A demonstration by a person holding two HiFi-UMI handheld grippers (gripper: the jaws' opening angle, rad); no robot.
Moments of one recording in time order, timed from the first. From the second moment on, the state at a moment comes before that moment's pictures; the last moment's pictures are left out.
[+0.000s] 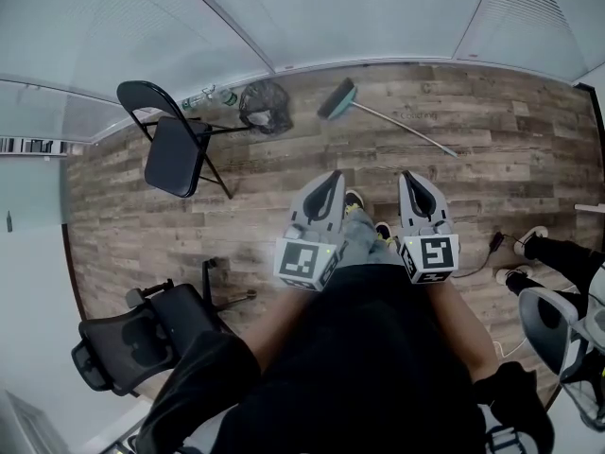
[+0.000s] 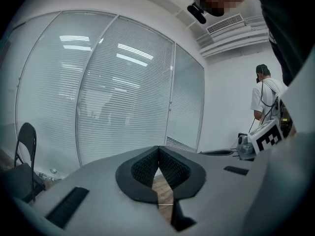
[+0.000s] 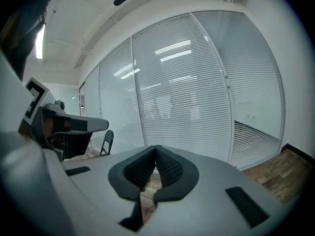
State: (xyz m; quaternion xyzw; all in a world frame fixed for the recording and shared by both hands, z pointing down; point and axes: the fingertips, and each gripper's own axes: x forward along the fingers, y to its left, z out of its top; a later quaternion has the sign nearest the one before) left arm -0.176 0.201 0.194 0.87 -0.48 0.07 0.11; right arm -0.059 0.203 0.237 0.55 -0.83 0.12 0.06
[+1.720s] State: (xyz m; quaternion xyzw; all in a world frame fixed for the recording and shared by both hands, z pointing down) left arm -0.225 -0.010 0.200 0.87 -0.47 0.05 0.11; right arm -0.088 -0.001 0.230 0.56 -0.81 0.10 0.09
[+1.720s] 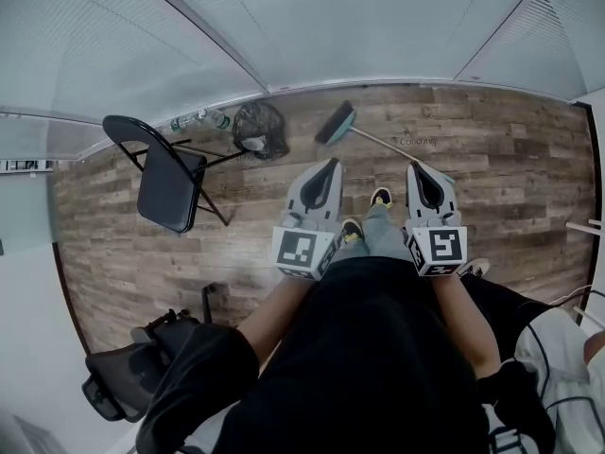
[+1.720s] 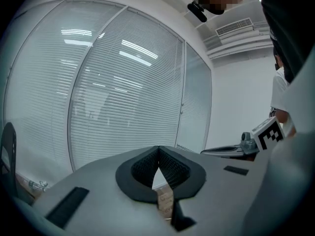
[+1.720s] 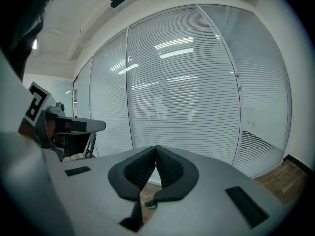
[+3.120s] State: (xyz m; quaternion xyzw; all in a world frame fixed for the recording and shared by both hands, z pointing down) left arm -0.024 -0.172 0.213 0.93 -0.33 0.13 0.06; right arm 0.092 -0.137 0.261 0.64 -0.75 0.15 0.05
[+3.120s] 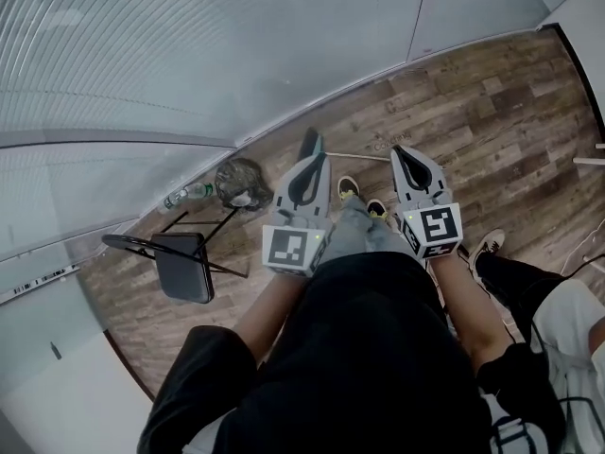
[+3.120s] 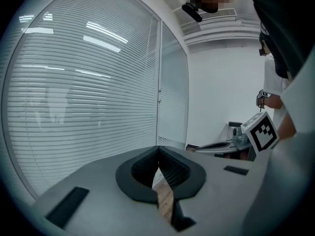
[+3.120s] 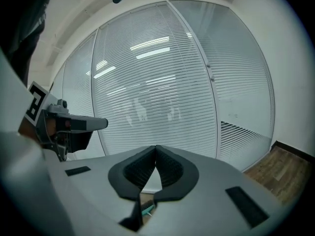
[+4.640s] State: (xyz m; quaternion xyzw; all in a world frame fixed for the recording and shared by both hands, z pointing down) left arm 0.099 -0.225 0.559 0.92 -0.05 0.38 0.08; right arm 0.187 -0.191 0.515 0.65 -0.67 0.32 0.16
